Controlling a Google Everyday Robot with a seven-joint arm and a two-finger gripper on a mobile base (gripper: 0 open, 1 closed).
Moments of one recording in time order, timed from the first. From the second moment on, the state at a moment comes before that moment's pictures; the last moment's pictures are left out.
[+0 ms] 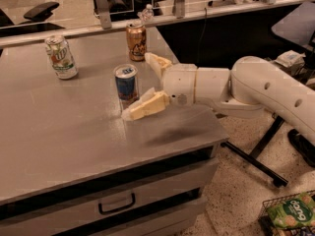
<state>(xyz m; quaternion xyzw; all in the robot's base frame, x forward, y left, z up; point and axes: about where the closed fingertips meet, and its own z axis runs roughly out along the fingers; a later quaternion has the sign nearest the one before) 0.540 0.048 0.913 -0.50 0.56 0.36 0.56</state>
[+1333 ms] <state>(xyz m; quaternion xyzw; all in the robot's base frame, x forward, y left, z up) 0.529 0.090 0.934 -0.60 0.47 0.30 0.58</state>
